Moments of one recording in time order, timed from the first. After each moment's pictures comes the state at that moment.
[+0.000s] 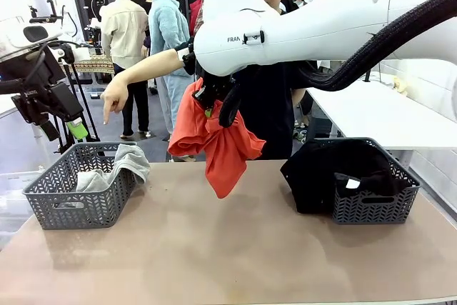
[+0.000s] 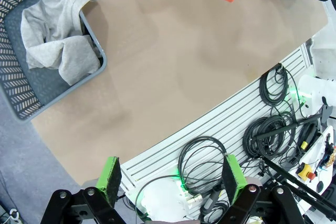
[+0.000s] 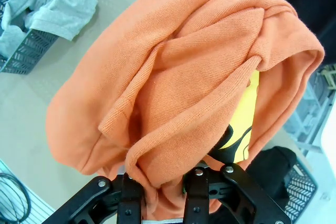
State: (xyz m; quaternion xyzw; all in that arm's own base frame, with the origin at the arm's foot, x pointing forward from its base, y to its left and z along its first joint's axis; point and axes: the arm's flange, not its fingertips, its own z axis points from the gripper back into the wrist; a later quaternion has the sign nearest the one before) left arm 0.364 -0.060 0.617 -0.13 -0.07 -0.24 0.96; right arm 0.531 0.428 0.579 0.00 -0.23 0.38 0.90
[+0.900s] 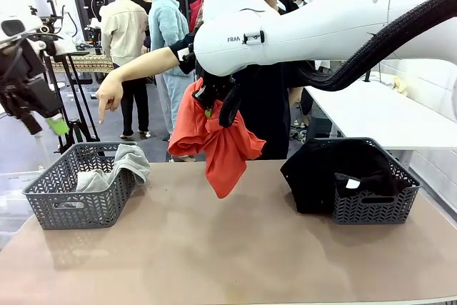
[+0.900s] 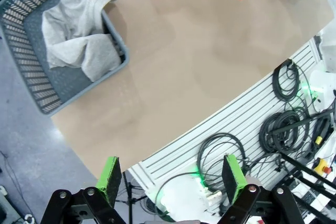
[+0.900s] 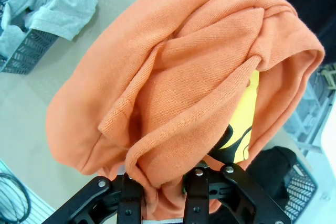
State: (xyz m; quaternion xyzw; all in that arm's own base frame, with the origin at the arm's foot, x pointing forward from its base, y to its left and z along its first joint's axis) left arm 0.350 -0.024 0.632 -0.11 -0.10 -0.26 0.96; right arm 0.531 0.427 0.579 0.00 -0.23 0.38 0.90
